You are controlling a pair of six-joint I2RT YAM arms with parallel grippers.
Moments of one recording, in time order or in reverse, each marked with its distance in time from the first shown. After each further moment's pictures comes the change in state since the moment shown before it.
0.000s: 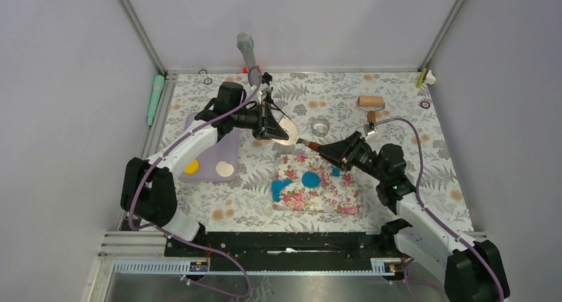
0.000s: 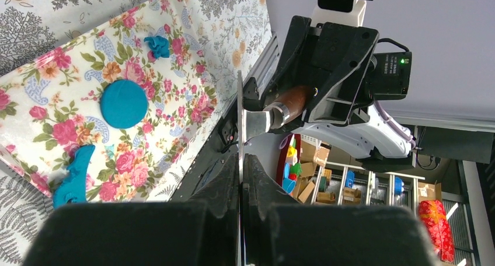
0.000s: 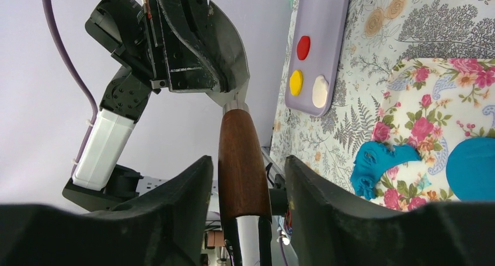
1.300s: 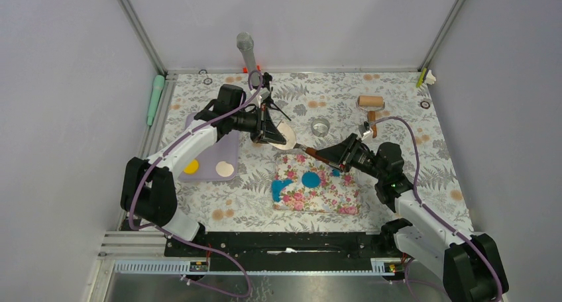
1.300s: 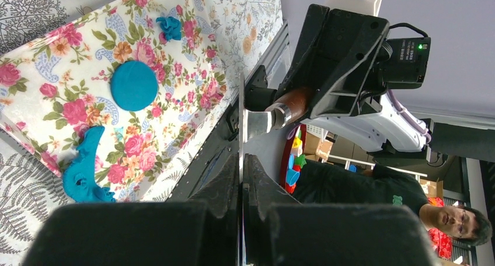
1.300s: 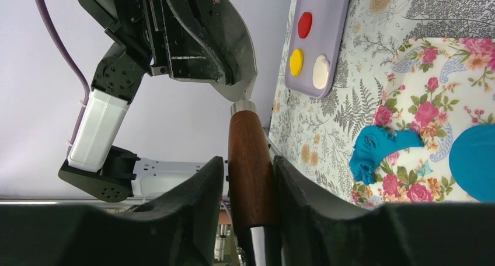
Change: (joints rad) left arm 0.006 0.002 0.000 -0.104 0.001 0.074; right arm -0.003 0.046 0.003 0.022 -0.088 -0.013
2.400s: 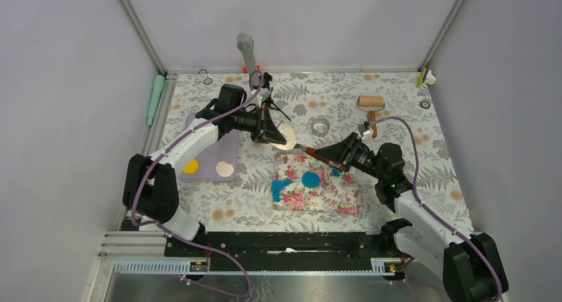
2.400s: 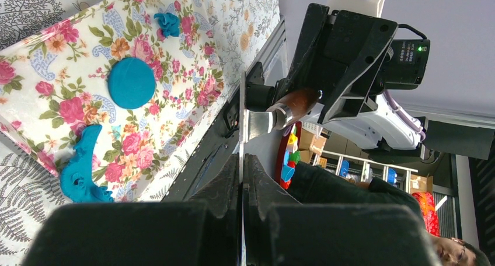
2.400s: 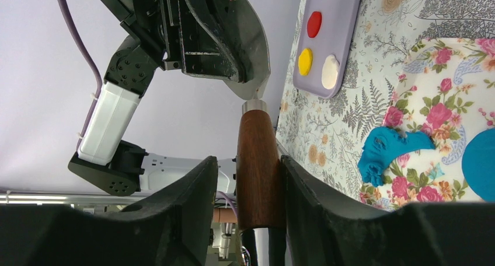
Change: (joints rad) left arm 0.006 0.028 0.011 -0.008 0.024 0.000; right arm 0.000 0.005 -0.007 0.046 -0.010 0.031
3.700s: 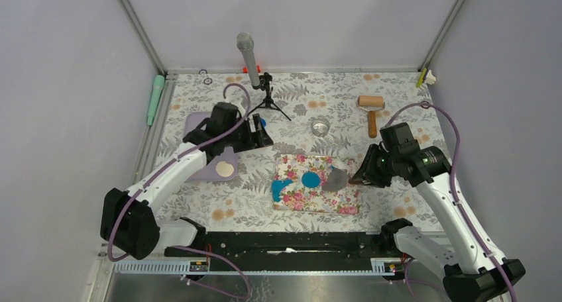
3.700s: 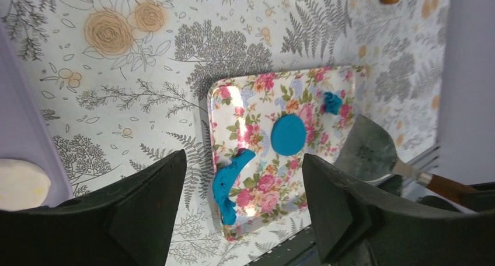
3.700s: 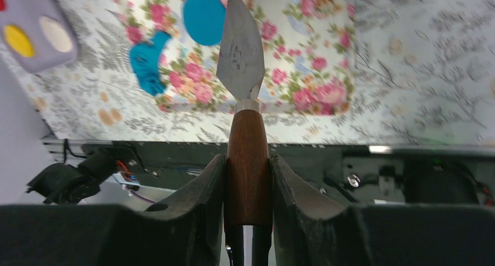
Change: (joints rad) left arm -0.019 -0.266 -0.178 -0.077 -0.720 0.062; right arm -0.002 -0.003 0.705 -1.693 0.476 -0.578
